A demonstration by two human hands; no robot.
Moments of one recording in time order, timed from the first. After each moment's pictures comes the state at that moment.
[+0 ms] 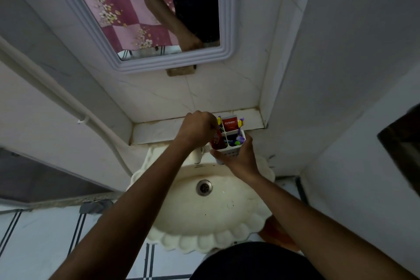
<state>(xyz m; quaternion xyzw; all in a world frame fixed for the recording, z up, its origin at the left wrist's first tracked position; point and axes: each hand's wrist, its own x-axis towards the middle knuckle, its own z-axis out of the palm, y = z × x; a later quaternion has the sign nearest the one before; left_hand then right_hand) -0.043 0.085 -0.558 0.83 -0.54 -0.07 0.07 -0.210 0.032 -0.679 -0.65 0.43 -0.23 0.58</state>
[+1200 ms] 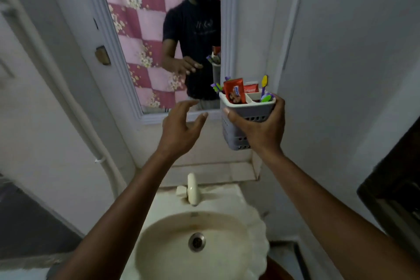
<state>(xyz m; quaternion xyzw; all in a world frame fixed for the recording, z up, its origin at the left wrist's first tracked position) -0.051 0.129 -0.400 0.76 -0.47 0.09 0.44 -0.219 -0.018 -0.411 -0.65 0.32 -0.55 0.41</state>
